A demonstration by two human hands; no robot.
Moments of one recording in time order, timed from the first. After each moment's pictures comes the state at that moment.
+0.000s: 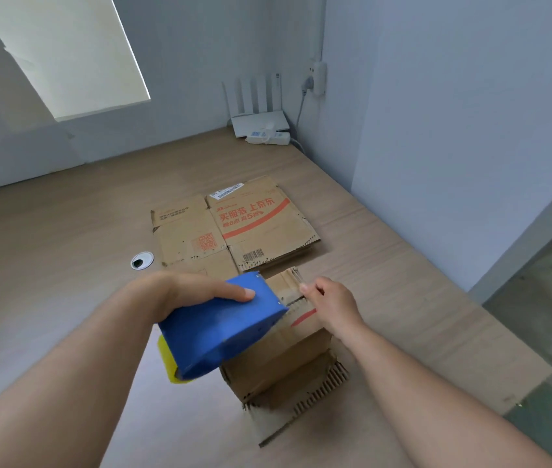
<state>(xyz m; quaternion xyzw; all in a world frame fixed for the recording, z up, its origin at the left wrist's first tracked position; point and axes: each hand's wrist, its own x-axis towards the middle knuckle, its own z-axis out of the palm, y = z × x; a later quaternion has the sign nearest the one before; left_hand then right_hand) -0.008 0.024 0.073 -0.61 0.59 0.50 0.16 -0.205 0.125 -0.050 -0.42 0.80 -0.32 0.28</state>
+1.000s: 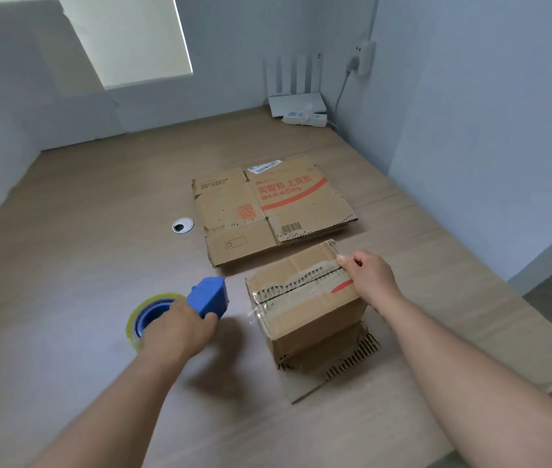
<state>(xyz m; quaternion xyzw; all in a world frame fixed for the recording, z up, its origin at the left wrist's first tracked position) 0.103 0.068 -0.041 -0.71 0.68 0.15 0.10 -0.191 0.126 -0.050 -0.41 0.82 -0.30 0.25</state>
